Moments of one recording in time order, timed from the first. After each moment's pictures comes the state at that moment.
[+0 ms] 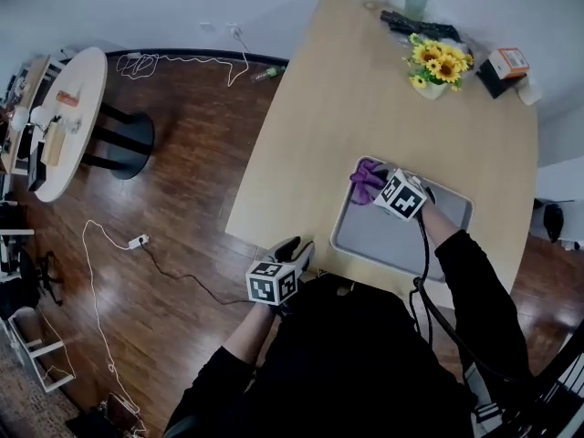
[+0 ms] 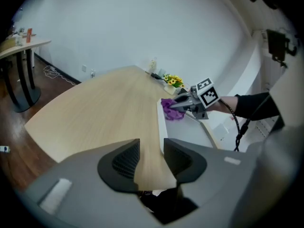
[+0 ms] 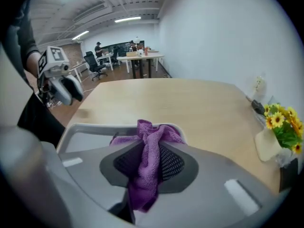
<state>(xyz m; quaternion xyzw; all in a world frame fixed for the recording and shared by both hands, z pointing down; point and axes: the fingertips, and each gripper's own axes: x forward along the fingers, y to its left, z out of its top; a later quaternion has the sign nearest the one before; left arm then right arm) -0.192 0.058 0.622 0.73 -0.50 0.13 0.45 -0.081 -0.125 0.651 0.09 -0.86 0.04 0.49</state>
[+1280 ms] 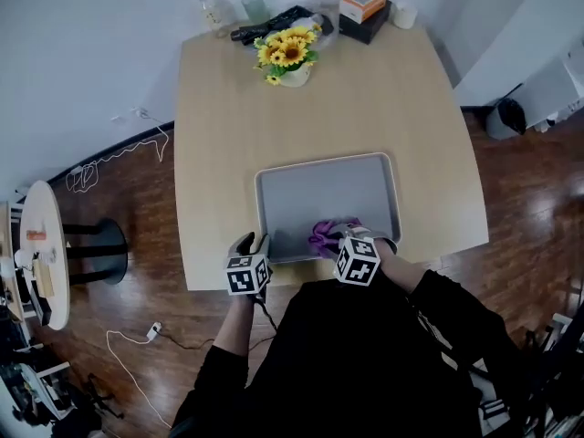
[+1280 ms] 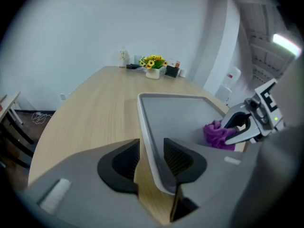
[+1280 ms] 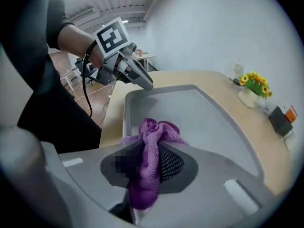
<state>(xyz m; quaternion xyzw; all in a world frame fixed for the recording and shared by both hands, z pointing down) -0.145 -0.012 0.640 0.77 -0.46 0.32 0.31 0.003 0.058 0.647 0.16 -0.86 0.10 0.48</state>
